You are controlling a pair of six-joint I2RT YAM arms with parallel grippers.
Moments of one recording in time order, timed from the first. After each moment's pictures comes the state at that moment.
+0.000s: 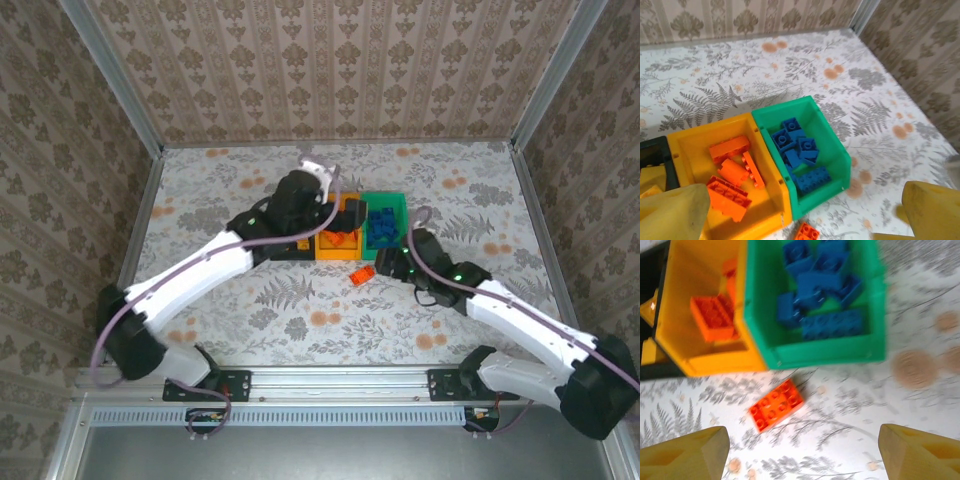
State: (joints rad) left arm -0.88 1.39 1.26 -0.34 -0.08 -0.41; right arm 0.64 1.08 0.70 -0.45 0.20 0.75
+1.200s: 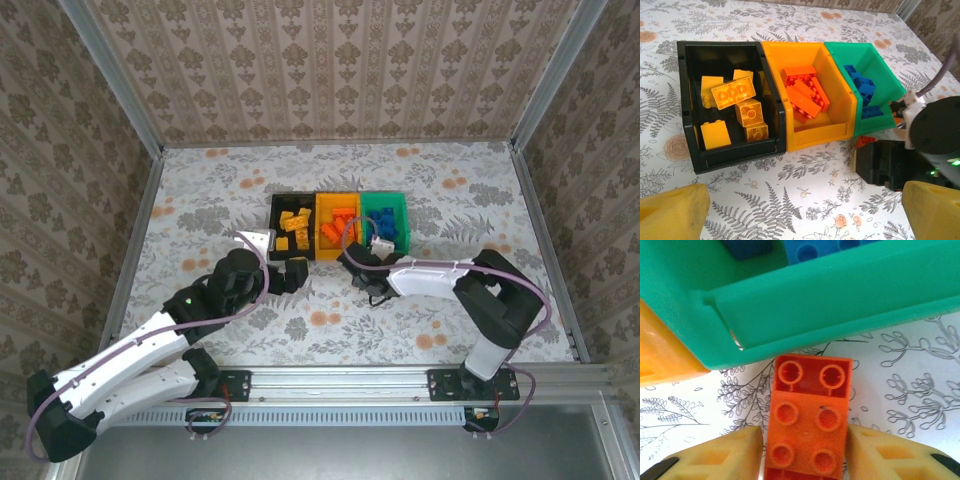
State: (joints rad) left arm -0.91 0.79 0.65 -0.37 -0.25 -0.50; right arm 0.78 1.68 0.85 -0.37 0.39 1.03
